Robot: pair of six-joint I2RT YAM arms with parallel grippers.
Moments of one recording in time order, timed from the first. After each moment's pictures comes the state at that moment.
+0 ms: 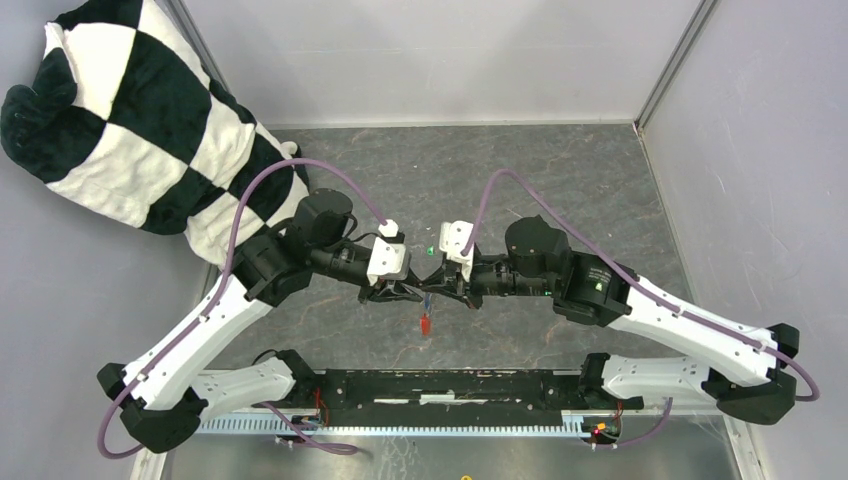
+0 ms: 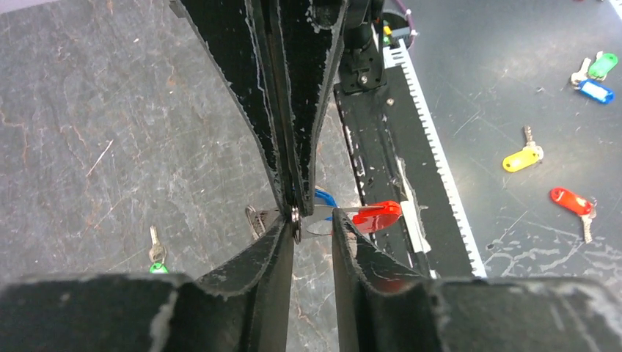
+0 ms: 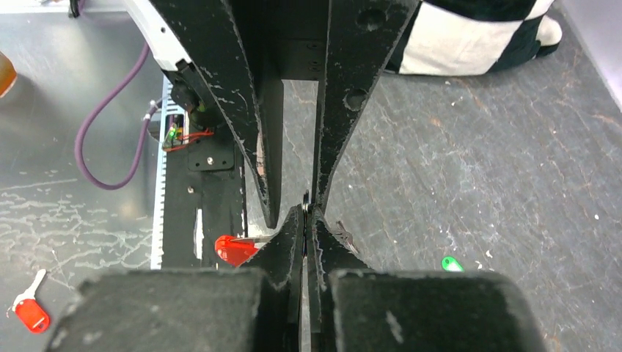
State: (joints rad) left arm -0.78 1.00 1.22 -0.78 0.86 0.57; right arm 1.13 1.05 1.16 -0.37 -0.27 -0.15
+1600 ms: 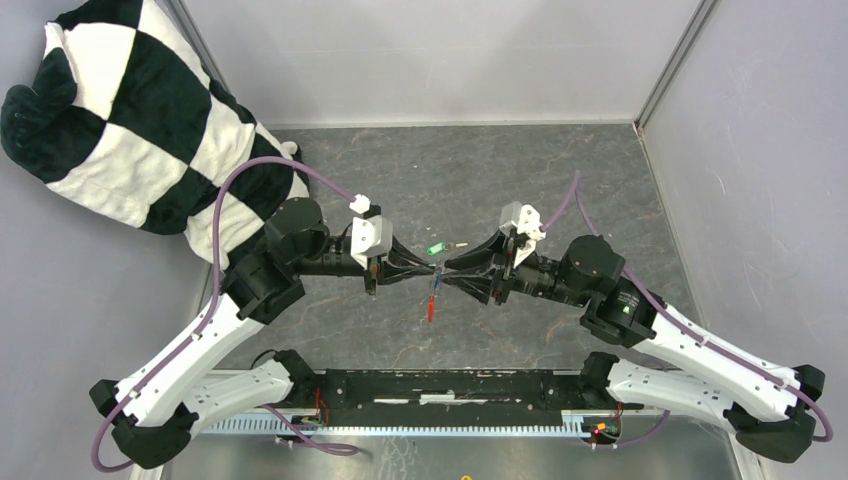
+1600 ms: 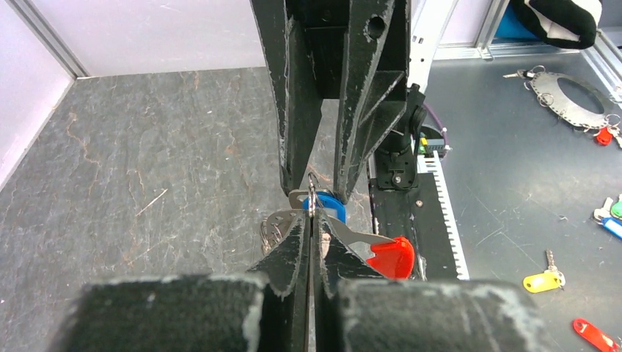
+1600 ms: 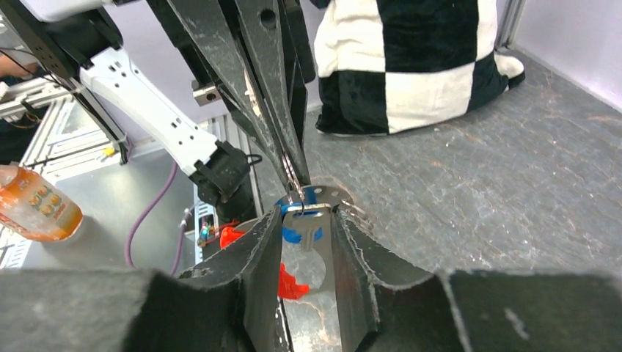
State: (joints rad) left arm -0.78 0.89 1.08 -0.32 0.77 0.18; right arm 1.02 0.81 0.89 -0.05 -0.28 0.15
